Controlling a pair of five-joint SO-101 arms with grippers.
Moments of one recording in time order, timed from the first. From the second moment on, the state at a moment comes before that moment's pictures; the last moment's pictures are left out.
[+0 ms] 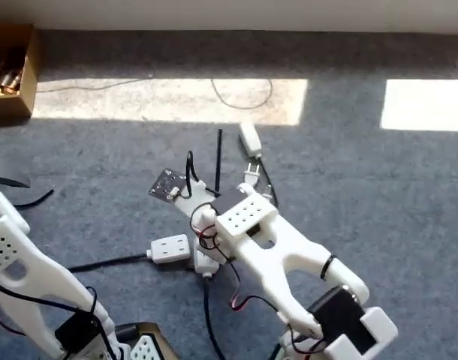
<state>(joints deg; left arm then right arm) -51.1 52.7 -60.5 97.4 -30.6 -44.0 1.1 35.1 59.9 24.8</state>
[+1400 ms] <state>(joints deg) 3.6 -23.7 21.7 92.3 -31.3 0.7 -42.1 39.8 64.2 9.5</state>
